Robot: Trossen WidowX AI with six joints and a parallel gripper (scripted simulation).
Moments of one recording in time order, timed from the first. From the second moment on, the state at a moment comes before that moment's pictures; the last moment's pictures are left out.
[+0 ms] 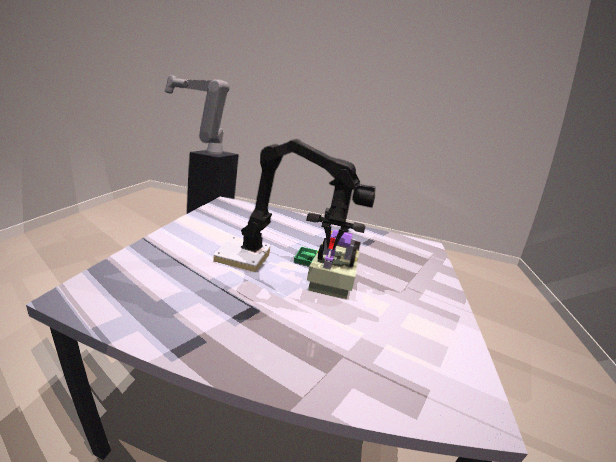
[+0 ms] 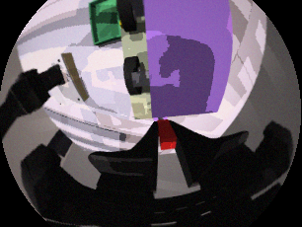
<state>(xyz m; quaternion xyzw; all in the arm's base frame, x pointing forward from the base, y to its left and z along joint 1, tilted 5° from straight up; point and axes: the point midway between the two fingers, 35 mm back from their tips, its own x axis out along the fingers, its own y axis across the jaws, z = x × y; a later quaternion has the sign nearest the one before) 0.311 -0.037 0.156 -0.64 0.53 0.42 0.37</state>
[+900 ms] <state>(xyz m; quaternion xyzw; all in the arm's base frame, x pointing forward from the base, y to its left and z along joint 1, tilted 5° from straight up) 0.310 -0.032 0.176 -0.64 0.53 0.42 0.37</state>
